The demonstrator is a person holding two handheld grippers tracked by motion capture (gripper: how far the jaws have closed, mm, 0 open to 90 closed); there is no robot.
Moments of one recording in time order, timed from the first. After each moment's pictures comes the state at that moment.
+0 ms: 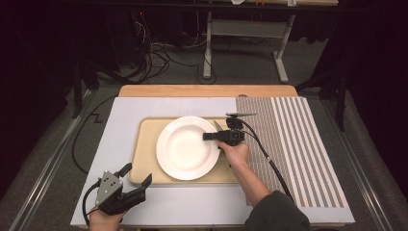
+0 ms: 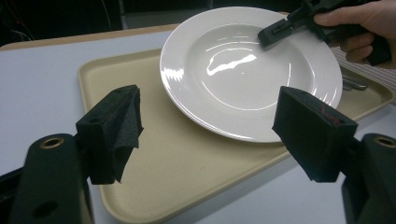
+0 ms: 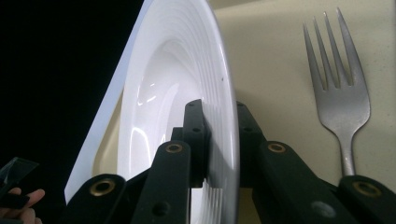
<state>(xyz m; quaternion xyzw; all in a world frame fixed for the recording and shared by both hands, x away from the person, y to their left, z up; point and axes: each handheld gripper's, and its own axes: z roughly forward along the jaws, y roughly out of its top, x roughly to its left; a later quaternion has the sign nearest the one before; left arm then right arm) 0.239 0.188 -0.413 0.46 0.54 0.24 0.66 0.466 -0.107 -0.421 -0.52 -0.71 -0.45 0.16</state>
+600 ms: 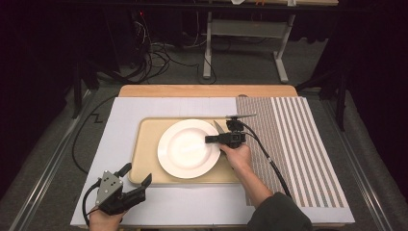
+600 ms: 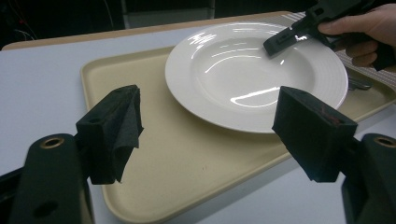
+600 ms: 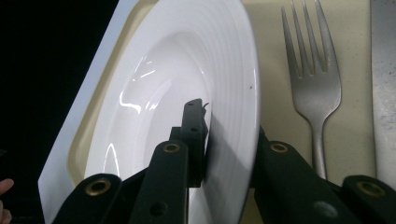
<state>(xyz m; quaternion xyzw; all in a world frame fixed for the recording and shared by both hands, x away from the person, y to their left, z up) 0.240 0.188 -0.413 0.46 0.54 0.25 0.66 0.464 -0.111 -0.427 -0.51 -0.74 -0.42 0.13</state>
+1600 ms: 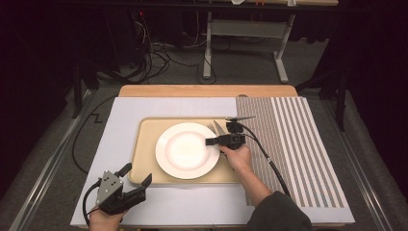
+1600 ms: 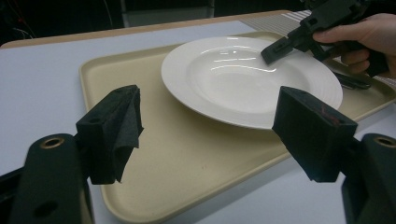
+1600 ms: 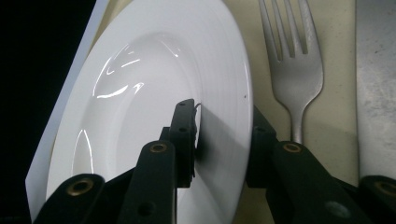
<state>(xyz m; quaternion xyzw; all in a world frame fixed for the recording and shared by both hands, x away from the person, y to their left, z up) 0.240 0.188 -0.414 0.46 0.54 0.25 0.66 0.470 -0.114 -0.441 -0.52 -0.74 -0.41 0.14</state>
